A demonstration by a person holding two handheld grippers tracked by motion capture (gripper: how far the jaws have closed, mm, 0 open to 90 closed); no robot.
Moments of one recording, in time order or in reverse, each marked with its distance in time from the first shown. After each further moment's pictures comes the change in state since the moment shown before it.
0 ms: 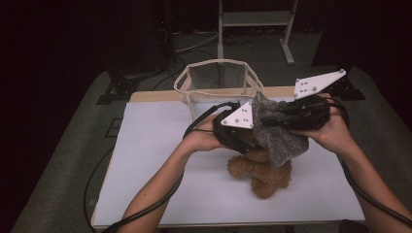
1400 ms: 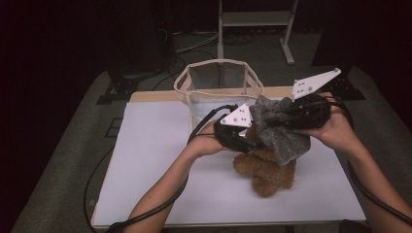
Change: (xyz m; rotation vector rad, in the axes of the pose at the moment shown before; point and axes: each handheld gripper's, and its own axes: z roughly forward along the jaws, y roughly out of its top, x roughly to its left) left arm -0.002 -0.022 0.009 -0.061 -0.006 -0.126; right arm -0.007 0.000 0.004 0.101 -0.025 -0.001
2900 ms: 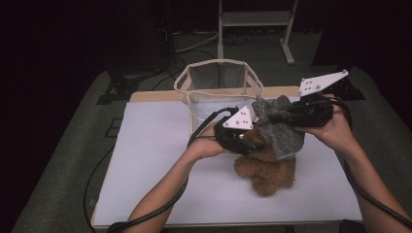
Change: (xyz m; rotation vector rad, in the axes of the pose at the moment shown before) left arm -0.002 -0.004 -0.001 0.027 0.033 -0.023; right arm -0.016 -0.019 -0.004 -0.101 -0.002 0.071
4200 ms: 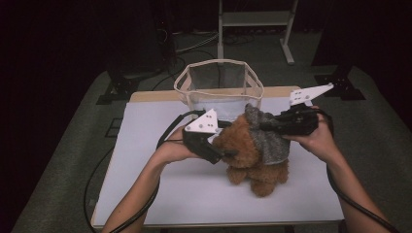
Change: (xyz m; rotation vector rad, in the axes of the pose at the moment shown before) left arm -0.003 -0.030 -0.074 -0.011 0.010 -0.002; right arm 0.000 -0.025 0.048 -0.053 0.114 0.053
